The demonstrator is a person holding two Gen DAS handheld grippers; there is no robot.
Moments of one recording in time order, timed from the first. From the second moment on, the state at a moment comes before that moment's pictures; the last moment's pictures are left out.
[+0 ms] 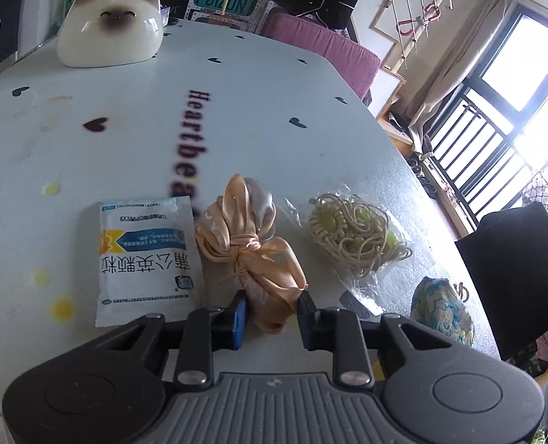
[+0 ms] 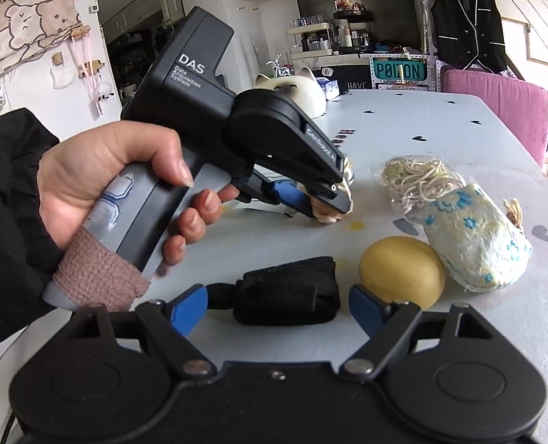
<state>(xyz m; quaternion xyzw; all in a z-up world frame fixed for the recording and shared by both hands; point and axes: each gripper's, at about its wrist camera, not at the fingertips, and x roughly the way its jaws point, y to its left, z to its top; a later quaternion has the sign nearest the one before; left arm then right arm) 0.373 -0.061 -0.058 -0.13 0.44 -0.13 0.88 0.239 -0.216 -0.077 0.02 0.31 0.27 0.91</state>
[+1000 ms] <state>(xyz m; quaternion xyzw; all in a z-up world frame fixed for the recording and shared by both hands) 0.324 -0.033 -0.014 -0.10 0.39 -0.17 0.90 0.228 -0.203 -0.065 -0.03 0.28 0.22 0.93</state>
